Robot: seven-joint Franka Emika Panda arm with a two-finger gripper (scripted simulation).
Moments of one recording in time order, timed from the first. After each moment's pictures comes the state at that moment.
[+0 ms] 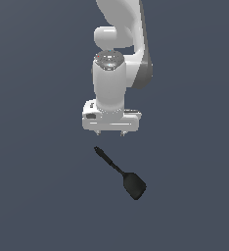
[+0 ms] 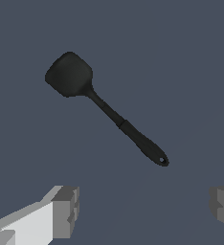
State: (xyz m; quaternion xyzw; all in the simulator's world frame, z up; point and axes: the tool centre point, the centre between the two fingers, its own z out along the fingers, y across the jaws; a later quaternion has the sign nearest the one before) arm 0.011 -0.014 0.188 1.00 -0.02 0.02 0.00
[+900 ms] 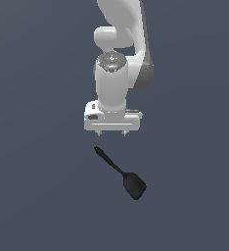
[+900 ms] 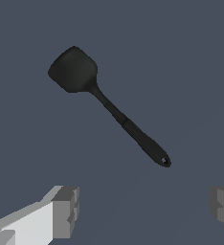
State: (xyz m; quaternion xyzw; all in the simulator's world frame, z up) arm 0.009 -0.010 0.184 1.00 0.00 0.01 0.01
